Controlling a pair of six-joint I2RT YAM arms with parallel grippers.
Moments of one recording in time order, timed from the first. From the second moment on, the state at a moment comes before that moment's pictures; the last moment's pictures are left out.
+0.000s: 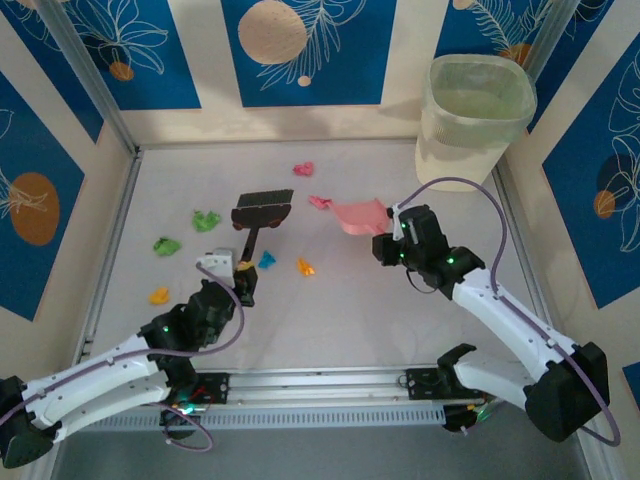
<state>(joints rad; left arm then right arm) -0.98 0.62 0.42 -0.20 -0.65 -0.51 0.48 1.05 0.82 -0.55 -0.02 0.35</state>
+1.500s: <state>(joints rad) -0.71 1.74 1.49 -0.63 -0.26 -0.52 0.61 1.44 1.01 -0.56 0.06 0.21</state>
